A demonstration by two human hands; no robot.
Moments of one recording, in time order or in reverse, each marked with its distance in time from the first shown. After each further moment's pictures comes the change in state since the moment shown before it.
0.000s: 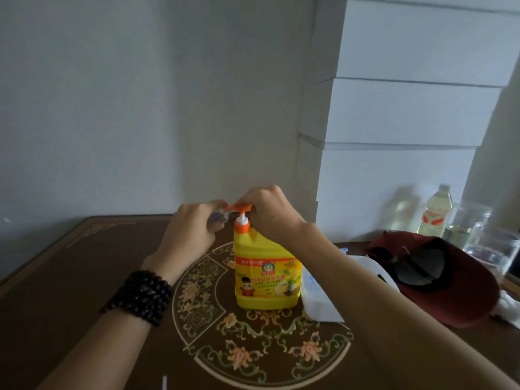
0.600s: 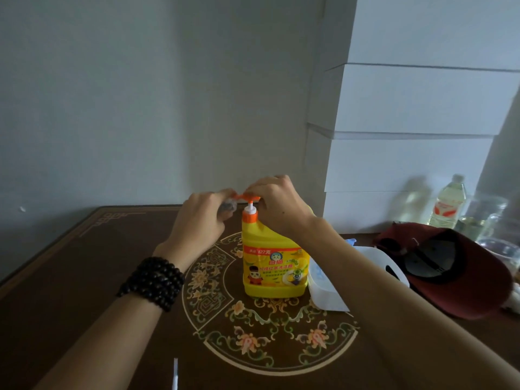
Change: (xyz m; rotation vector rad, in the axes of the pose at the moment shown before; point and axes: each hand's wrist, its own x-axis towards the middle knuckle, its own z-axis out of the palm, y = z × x) left_hand -0.003 0.003 0.000 0.043 -0.004 0.027; right_hand -0.008 -0.001 0.005 -0.040 0.066 -0.052
